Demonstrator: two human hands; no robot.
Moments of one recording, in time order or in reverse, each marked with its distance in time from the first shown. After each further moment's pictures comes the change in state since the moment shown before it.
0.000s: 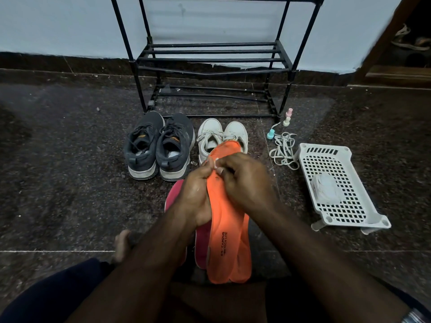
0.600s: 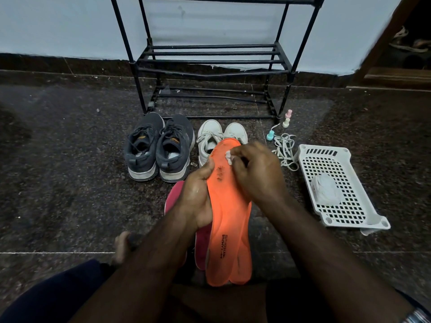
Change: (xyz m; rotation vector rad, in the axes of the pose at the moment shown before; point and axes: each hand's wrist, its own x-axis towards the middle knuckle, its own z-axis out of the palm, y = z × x) left_hand -0.006 0.001 0.005 -0.003 0.013 -0.045; right_hand 0.010 0.011 -0.016 -0.066 0.131 0.035
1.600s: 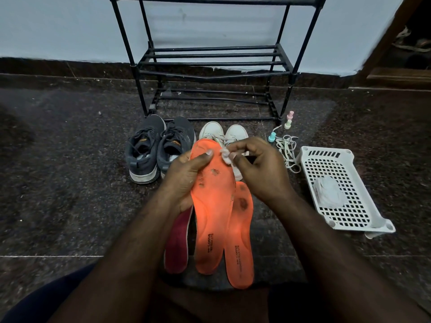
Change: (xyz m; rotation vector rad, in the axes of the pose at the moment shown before) left_hand 0.000 0.044 -0.004 0.358 0.176 0.266; right_hand 0.010 -0.004 -0.013 0.351 -0.068 0.096
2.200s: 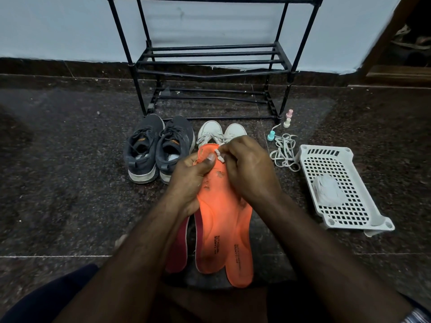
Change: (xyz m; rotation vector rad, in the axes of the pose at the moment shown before) left_hand -0.004 -0.012 0.013 0.020 0.032 0.062; right_hand 0.001 -0.003 0.018 -0.352 0.037 -0.184
